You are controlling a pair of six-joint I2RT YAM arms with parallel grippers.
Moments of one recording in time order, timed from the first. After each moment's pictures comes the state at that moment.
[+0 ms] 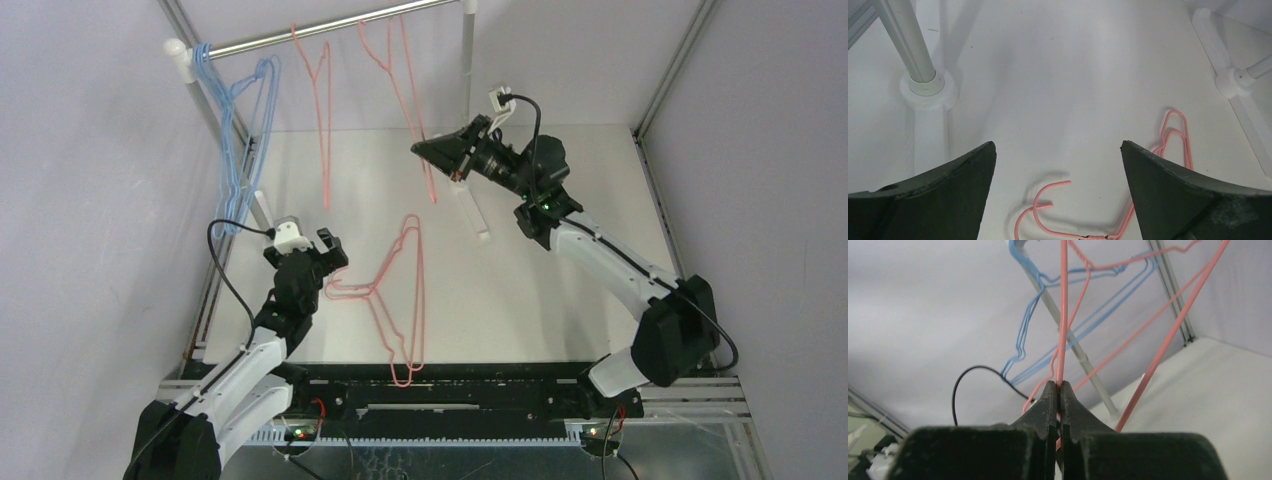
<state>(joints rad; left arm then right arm) -0.32 0.82 0.31 0.25 -0.45 -0.38 0.55 1.51 1.28 0.59 -0.53 0.76</state>
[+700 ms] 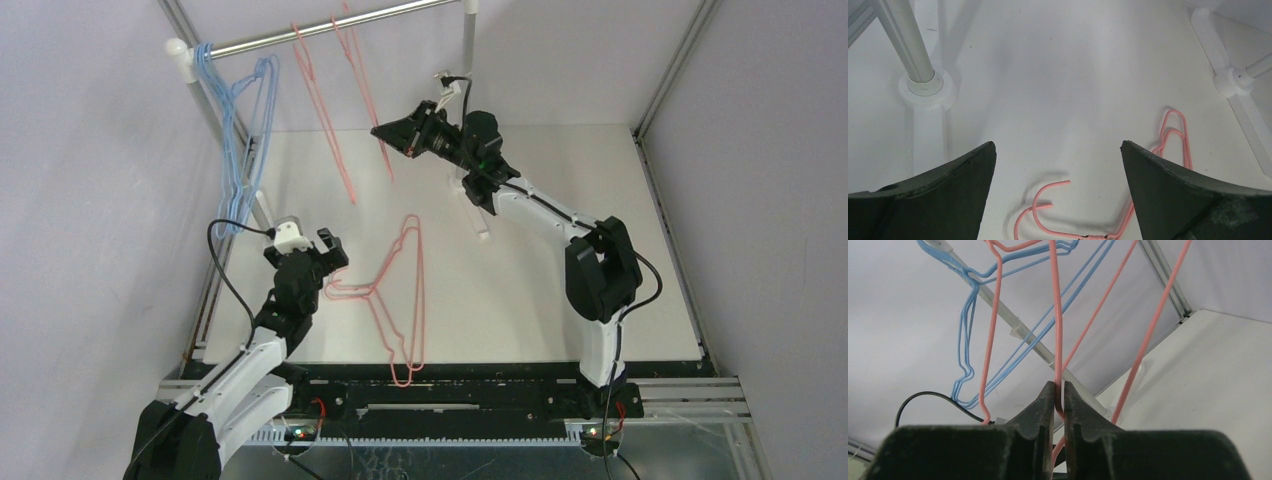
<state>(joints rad) -0.32 0.82 0.31 0.25 -0.45 -0.38 0.60 1.94 1.62 0.56 -0.48 0.82</state>
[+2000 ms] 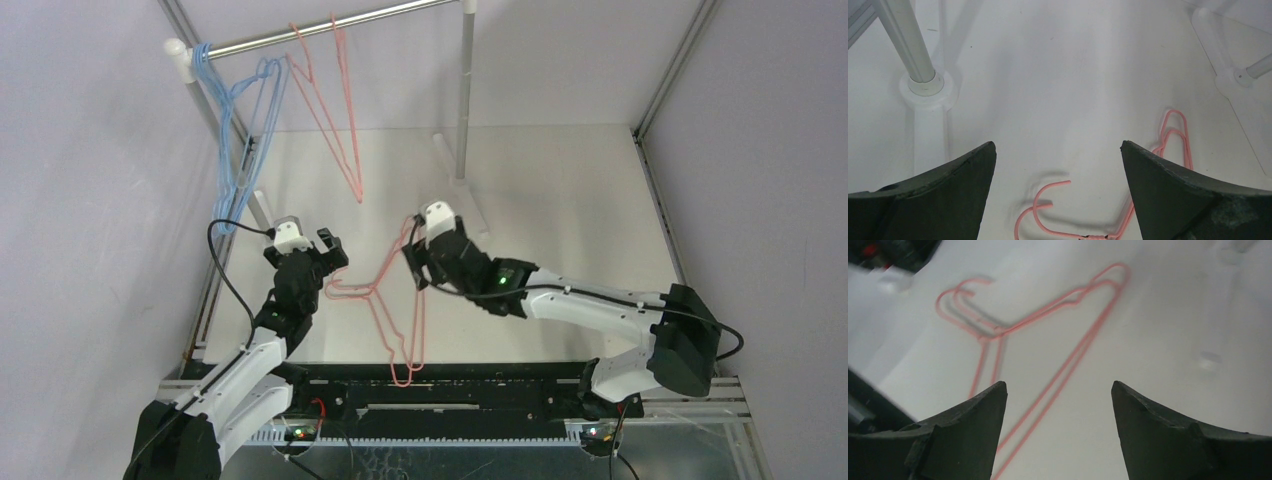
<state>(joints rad) -0.32 0.82 0.31 0.25 -0.45 -0.37 1.08 1.41 1.05 -0.20 0.44 0.25</state>
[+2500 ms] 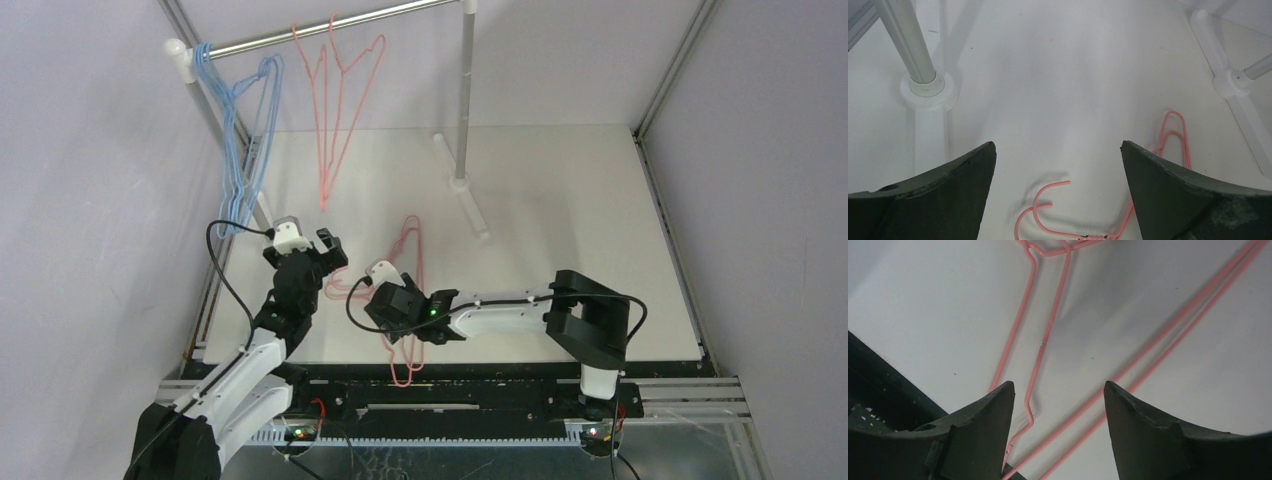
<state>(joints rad) -0.32 0.81 0.31 0.24 -0.45 -0.37 1.27 1.80 1.14 -0.23 0.38 0.36</state>
